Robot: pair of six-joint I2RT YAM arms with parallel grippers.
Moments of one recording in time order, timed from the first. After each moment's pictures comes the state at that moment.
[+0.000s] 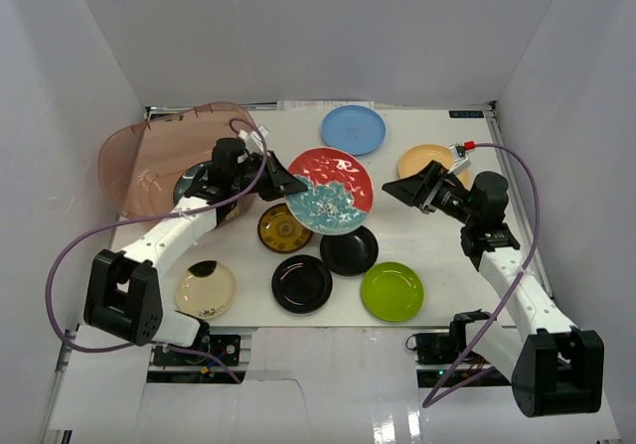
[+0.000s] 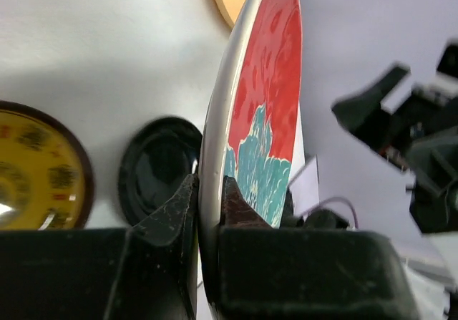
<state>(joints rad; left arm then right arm) -0.39 1.41 0.96 -0.02 0.58 -0.79 0.12 1.02 0.59 0.29 -0.75 0.84</state>
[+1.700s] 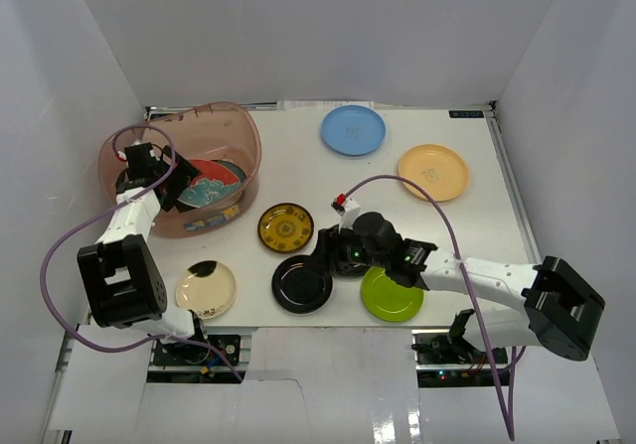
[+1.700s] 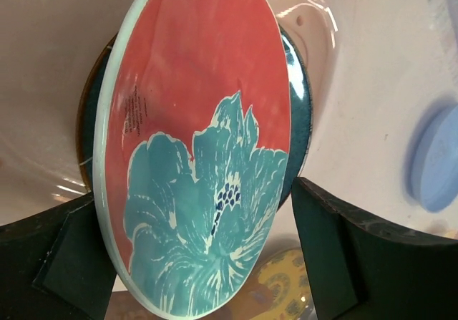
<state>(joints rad) 0.25 1.49 1.01 -0.27 0.14 -0.66 1.01 1.26 0.64 0.14 -0.16 0.62</state>
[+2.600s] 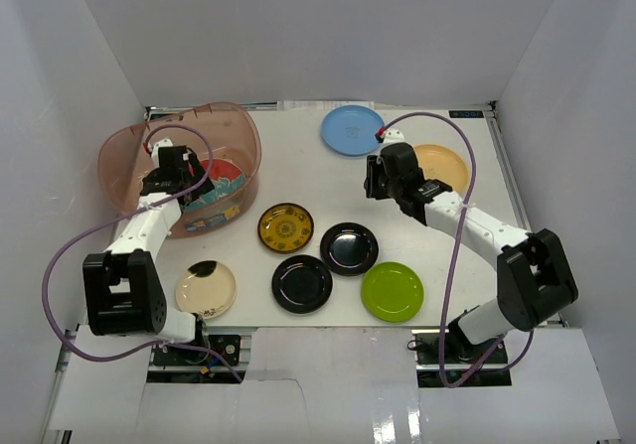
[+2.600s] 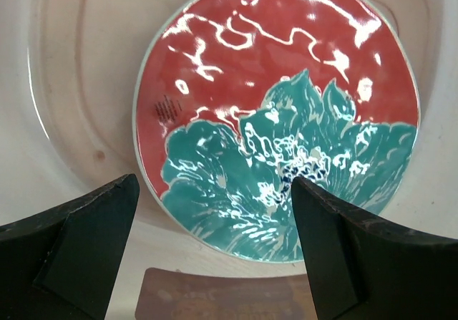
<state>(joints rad) 0.04 1.41 0.96 -0.32 -0.30 -0.40 0.58 1.46 0.99 -0.14 0.13 0.28</state>
